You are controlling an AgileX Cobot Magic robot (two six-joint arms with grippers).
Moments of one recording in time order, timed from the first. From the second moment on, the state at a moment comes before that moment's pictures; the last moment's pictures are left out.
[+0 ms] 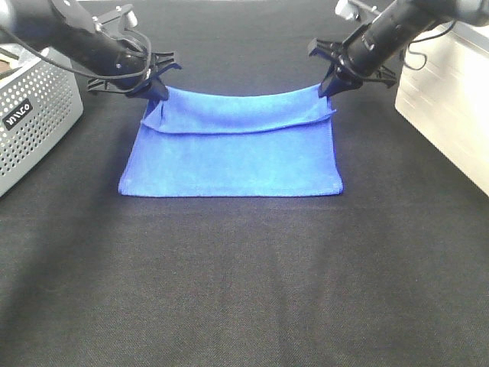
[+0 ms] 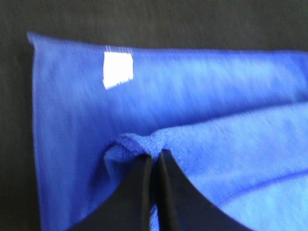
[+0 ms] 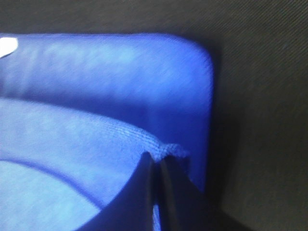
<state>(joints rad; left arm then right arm) -0.19 2.41 -1.95 -0.57 0.54 0.18 0.10 2.52 -2.24 0.54 0.93 -0.15</state>
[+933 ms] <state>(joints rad) -0.19 2.56 -2.12 -0.52 0.41 0.26 0.10 2.61 -2.33 0.44 0.88 -0.15</state>
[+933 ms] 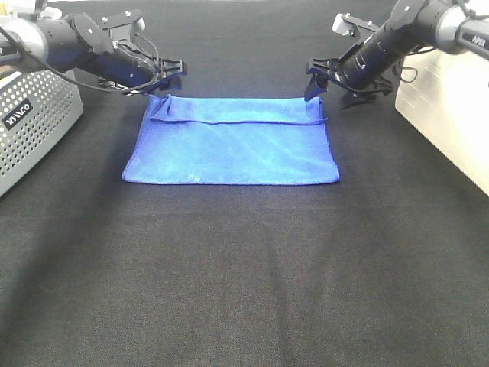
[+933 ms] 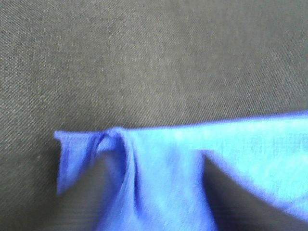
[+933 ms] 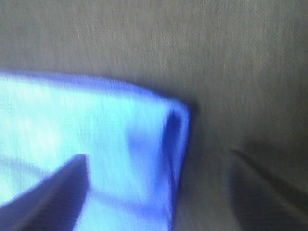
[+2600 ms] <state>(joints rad) -0.19 2.36 -1.73 -0.36 0.79 -0.09 0.10 2.43 -1.88 0.52 1.09 -0.15</state>
